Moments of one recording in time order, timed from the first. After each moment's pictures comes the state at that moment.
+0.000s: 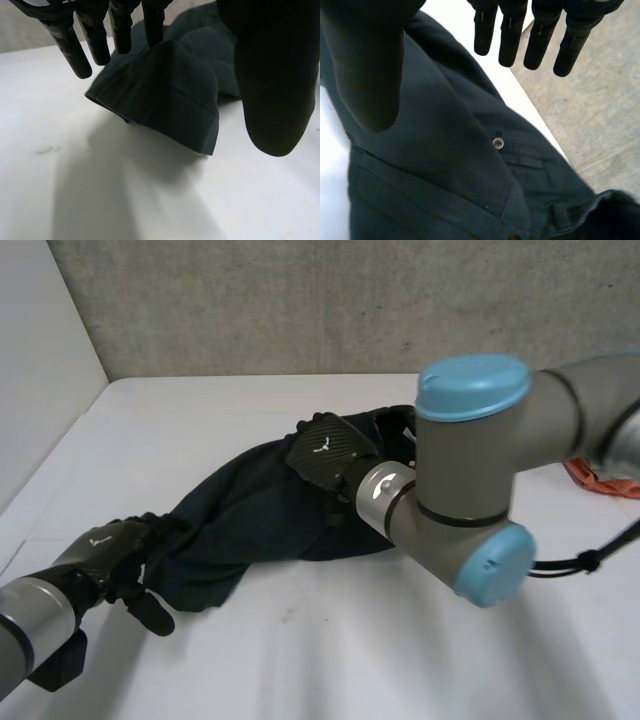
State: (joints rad) left arm 4.58 -1.52 -2.01 3.00 -1.32 3.20; right arm 2.27 -0.85 0.93 0.20 1.34 2.56; left_hand 0.19 0.21 0.21 0.20 0.05; right_hand 0.38 0.38 0.38 0.38 0.22
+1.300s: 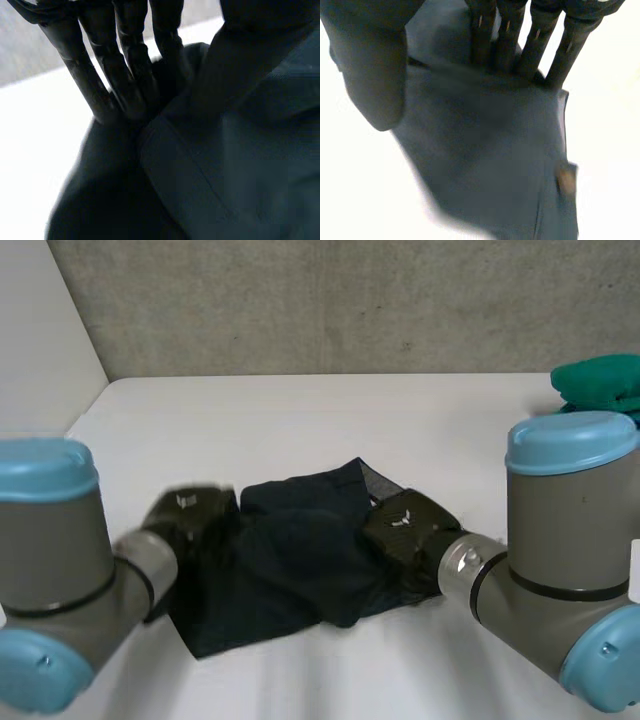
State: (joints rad) left arm 4.25 -1.87 -1.69 3.11 -1.56 3.19; right arm 2.15 -1.17 1.48 0.23 1.42 2.54; left_hand 1.05 1.09 1.08 1.10 0.90; right_hand 0.44 0.44 0.46 0.47 0.26
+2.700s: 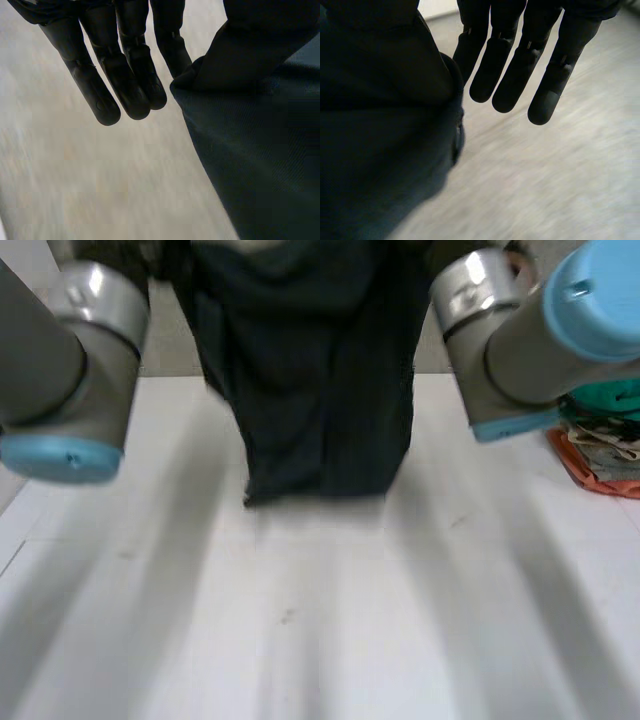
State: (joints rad) left arm 4.24 -1.91 -1.06 3.42 -1.67 3.35; right arm 2.10 -0.94 0.77 -0.53 1.43 2.54; left_hand 1.16 1.20 1.19 1.20 0.98; right_hand 1.12 1.17 1.19 1.20 0.98
